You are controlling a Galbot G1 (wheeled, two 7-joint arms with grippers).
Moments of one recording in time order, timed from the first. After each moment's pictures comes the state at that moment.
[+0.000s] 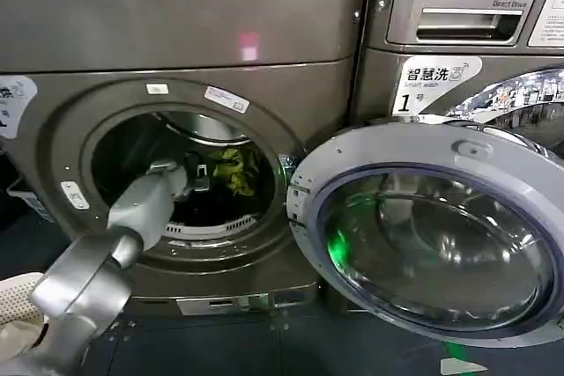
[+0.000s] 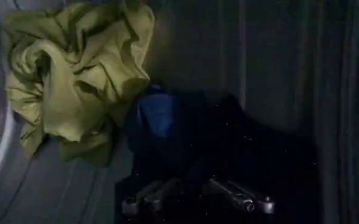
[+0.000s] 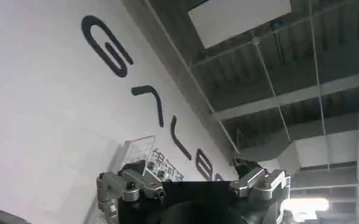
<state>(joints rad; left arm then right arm) -0.10 -1.37 0.21 -0.26 0.55 0.06 0.84 -1.70 0.93 2.40 1.96 0.81 -0.11 -0.17</state>
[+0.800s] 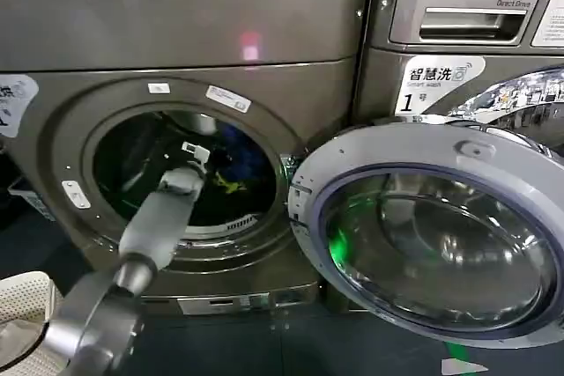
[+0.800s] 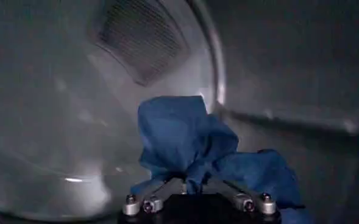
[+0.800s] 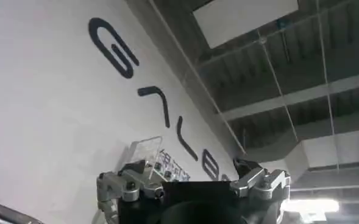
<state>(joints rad) 0.11 -1.42 -0.18 -0.59 -0.15 -0.07 0.11 -1.71 0.92 2.40 1.97 0.81 -0.11 -0.17</state>
